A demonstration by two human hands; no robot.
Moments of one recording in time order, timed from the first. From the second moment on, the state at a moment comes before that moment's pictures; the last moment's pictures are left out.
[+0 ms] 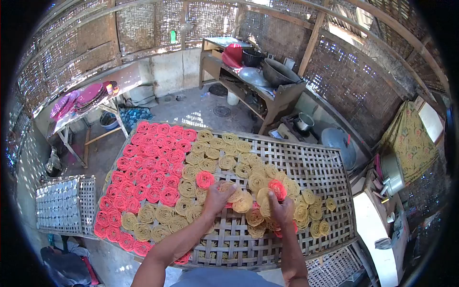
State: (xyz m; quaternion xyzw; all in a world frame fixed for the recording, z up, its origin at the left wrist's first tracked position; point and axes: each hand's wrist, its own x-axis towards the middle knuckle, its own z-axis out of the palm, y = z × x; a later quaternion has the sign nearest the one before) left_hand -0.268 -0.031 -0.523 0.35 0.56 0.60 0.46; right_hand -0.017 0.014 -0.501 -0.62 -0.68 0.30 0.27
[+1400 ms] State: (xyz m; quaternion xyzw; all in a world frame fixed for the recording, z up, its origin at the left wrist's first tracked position) left_hand -0.298 -0.035 -0.542 0.63 0.61 0.48 0.10; right_hand -0.232 0.240 -0.533 -0.40 -0.88 -0.03 0.26
